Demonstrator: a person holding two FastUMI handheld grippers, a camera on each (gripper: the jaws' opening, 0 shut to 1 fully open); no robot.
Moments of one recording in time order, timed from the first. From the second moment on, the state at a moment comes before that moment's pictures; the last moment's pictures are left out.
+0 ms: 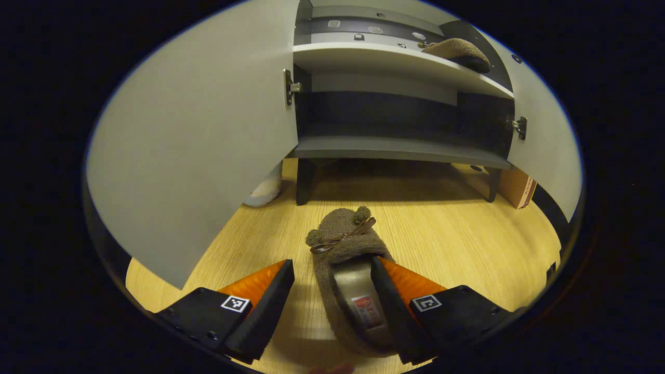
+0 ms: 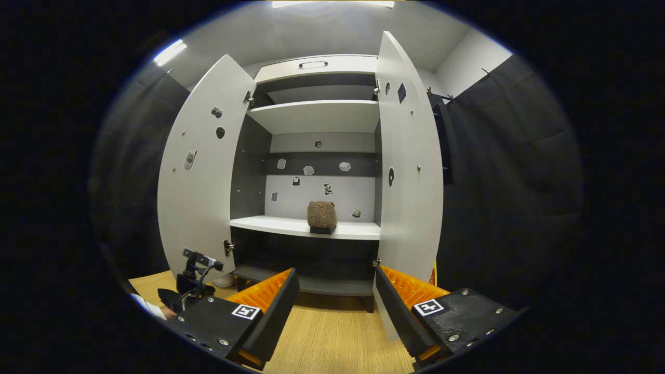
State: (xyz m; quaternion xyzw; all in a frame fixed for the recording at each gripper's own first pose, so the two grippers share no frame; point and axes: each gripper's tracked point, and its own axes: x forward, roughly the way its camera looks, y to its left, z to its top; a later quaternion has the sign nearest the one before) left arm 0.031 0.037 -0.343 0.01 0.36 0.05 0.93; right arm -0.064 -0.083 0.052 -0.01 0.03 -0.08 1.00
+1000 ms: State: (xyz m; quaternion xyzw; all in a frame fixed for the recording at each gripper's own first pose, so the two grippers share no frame) left arm 0.043 -0.017 -0.166 -0.02 0.24 -0.01 0.97; right arm -0.038 -0.052 0.037 -0.03 0.04 -0.03 1.00
